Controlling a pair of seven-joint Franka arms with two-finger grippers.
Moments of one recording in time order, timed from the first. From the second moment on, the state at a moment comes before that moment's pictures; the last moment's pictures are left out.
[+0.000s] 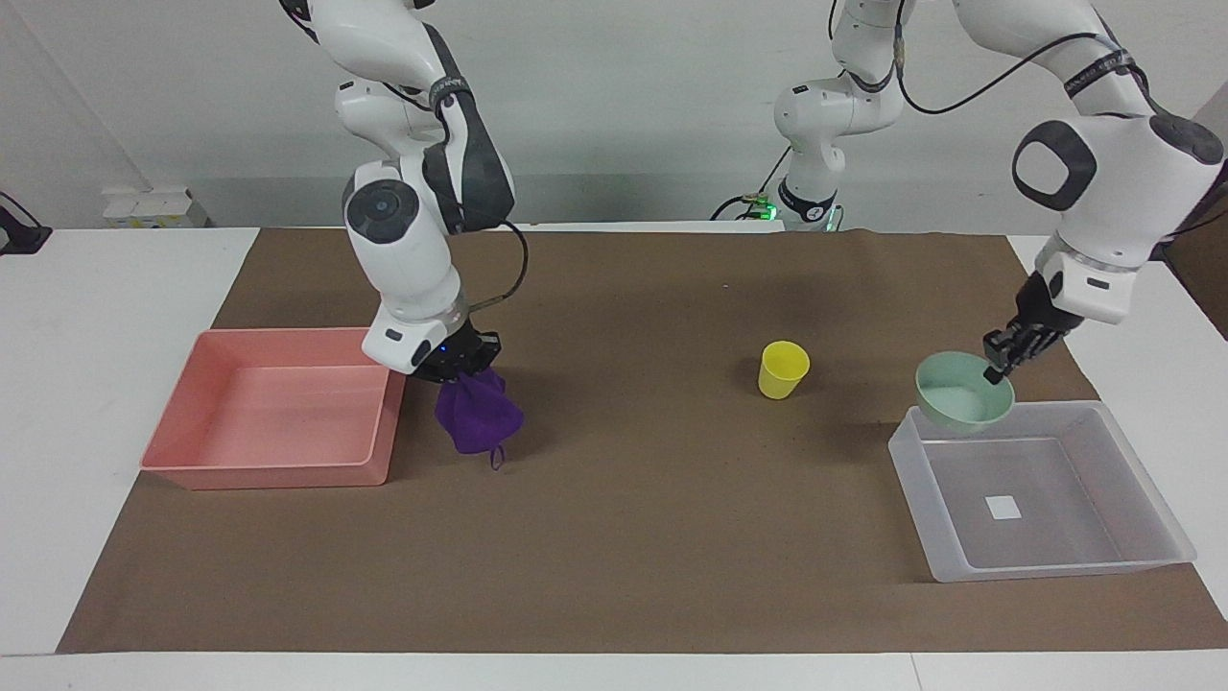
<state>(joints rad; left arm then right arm) 0.11 0.21 -0.04 -1.71 -0.11 2.14 -0.14 0.19 0.14 0.03 -1.77 0.04 1.89 -0.03</state>
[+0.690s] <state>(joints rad) 0.14 0.54 0.00 -1.58 -0.11 2.28 -0.15 -0.11 0.02 0.02 -1.84 0.04 1.80 -0.24</state>
